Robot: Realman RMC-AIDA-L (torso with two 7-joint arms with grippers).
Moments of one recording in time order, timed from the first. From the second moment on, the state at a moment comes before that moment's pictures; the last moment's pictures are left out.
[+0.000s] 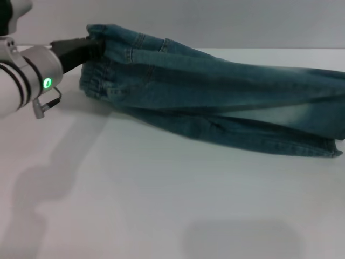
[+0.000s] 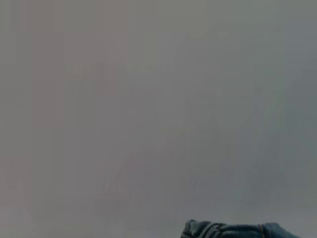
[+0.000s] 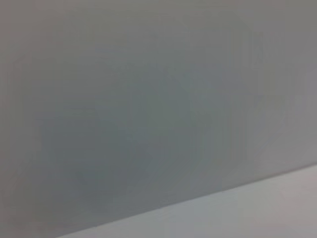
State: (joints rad) left arm -0.29 -2.06 -1.48 -1.32 2.43 -0.35 0.23; right arm 0.11 2.07 2.28 1.05 -1.62 1.08 -1.23
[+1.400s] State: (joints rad) left arm -0.30 -2.06 -1.47 -1.30 2.44 -0.35 0.29; right arm 0.14 2.09 2.30 0.79 -1.41 1.24 -1.87
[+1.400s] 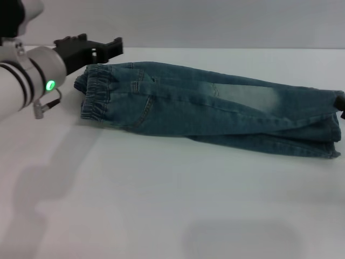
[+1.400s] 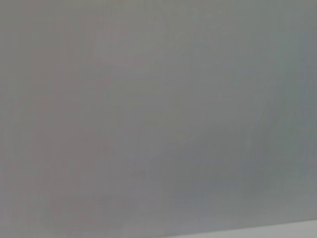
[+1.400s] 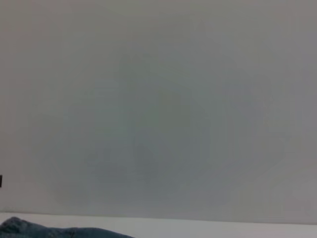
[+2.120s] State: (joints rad) left arm -0.38 -2.06 -1.65 -1.20 2.44 -0.64 0.29; right arm 0.29 2.09 2.20 0.36 -1.14 1.22 -2.53
